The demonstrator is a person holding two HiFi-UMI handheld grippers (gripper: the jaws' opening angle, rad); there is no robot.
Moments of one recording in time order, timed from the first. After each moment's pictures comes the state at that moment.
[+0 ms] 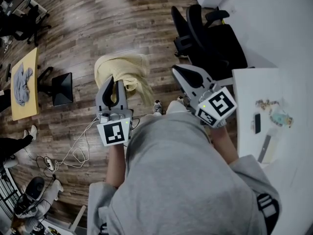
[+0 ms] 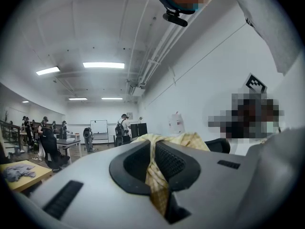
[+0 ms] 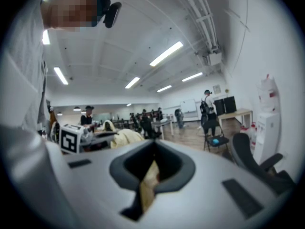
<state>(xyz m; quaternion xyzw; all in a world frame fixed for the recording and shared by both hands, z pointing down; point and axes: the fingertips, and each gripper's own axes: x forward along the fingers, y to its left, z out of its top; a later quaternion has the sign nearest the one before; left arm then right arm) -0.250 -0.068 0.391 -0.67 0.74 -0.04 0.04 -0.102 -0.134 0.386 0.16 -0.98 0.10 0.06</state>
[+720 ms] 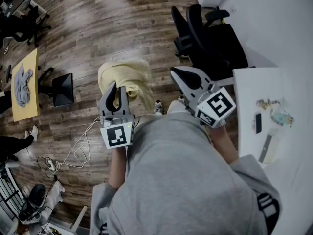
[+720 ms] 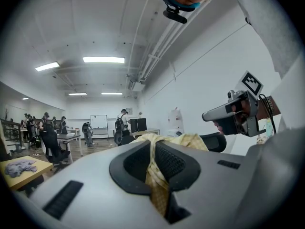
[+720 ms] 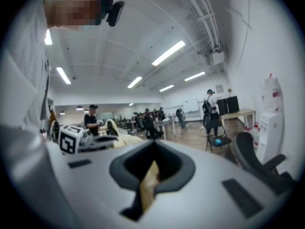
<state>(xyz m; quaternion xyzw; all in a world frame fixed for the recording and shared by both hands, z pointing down) -0.244 -0.056 0.415 -0.67 0.74 -0.05 0.01 -0.105 -0.129 0.391 0.14 -0.98 0.09 0.06</state>
